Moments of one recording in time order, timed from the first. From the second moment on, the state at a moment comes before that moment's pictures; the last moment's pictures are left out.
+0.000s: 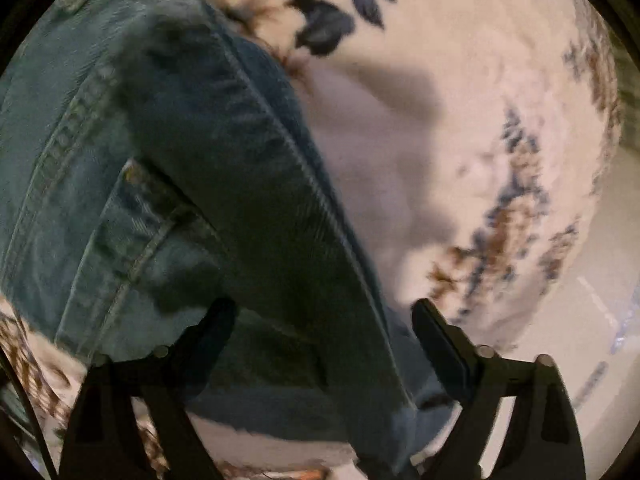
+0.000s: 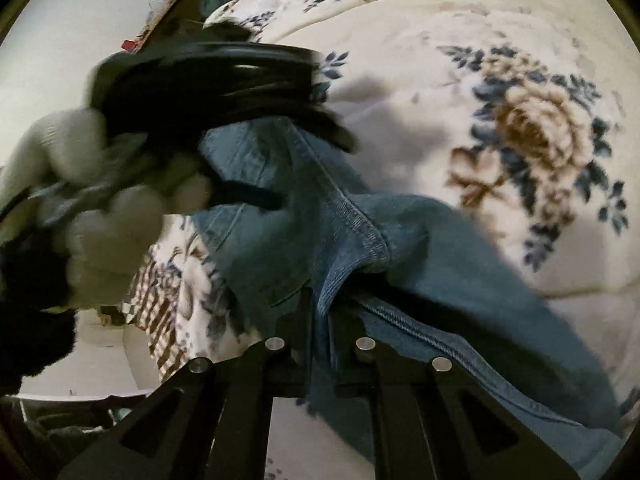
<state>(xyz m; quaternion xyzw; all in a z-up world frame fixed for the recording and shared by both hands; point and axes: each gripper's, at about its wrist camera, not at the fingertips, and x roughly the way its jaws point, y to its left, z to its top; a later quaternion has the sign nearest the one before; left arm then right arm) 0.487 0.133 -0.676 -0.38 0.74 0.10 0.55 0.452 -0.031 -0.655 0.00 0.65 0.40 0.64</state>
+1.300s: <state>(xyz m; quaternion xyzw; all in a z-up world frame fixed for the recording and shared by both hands) 0.465 0.145 -0.657 -0.41 0.69 0.05 0.60 0.509 -0.069 -0.761 0.31 0.77 0.37 0.41</state>
